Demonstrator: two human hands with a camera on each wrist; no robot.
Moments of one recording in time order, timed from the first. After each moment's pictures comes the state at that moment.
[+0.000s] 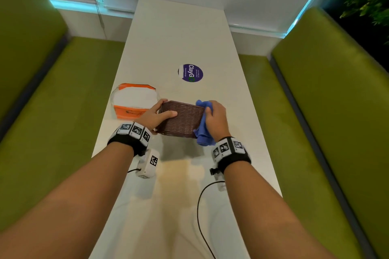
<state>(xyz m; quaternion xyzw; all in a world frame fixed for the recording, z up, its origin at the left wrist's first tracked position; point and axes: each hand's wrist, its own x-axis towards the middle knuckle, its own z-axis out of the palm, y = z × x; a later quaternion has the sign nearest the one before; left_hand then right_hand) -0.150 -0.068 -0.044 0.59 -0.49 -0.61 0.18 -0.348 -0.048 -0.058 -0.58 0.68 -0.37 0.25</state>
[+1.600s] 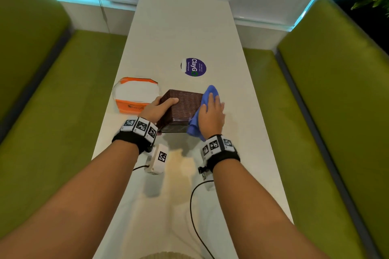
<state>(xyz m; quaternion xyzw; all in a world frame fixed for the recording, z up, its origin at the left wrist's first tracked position) -0.161 -0.066 -0.039 0.65 -0.41 -0.60 0.23 -0.320 -0.047 -0.063 -0.51 0.80 -0.22 0.24</state>
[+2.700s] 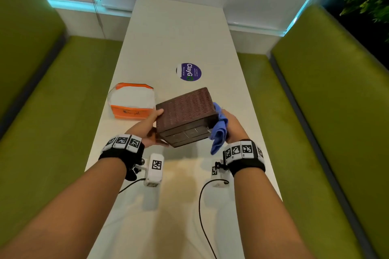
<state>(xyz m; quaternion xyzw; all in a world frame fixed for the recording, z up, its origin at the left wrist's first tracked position) -0.151 -0.048 -0.054 0.53 -0.24 -0.76 0.28 -0.375 -0.022 -0.022 -0.23 0.65 -0.43 0.59</state>
